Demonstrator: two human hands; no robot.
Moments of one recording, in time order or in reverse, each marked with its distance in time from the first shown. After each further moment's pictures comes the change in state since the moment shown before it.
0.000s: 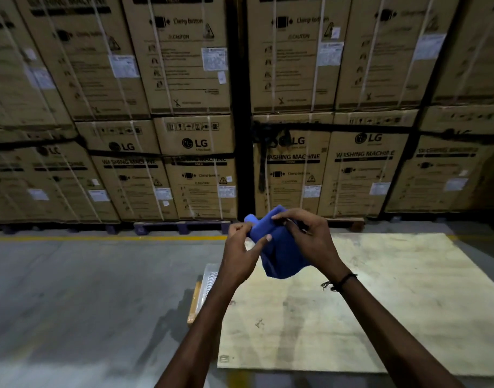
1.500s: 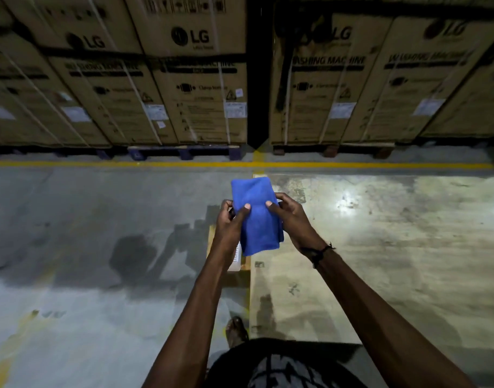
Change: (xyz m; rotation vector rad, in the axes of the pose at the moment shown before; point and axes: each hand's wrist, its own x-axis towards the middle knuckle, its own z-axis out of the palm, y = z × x) left_hand 0.081 -0.232 -0.029 -0.563 0.062 -0.615; right_hand 0.036 0.167 0.234 0.605 -0.121 0.861
